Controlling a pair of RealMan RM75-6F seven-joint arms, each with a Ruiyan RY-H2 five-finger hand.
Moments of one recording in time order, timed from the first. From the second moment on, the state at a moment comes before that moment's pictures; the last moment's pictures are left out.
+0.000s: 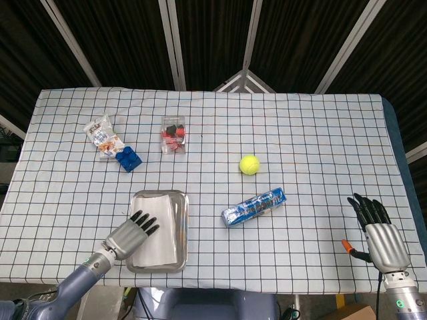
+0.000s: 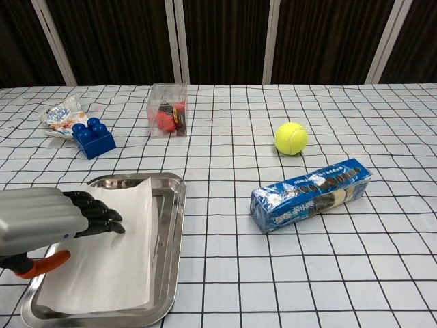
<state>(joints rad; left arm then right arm) -0.63 -1.34 0.07 -1.87 1.03 0.85 1.02 0.10 -1.10 0.02 -1.68 -1.54 1.41 0.04</state>
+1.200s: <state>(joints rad) -0.73 -1.36 0.15 -1.87 1.02 0.92 1.06 0.10 -1.10 0.01 -1.68 -1.54 1.41 0.04</state>
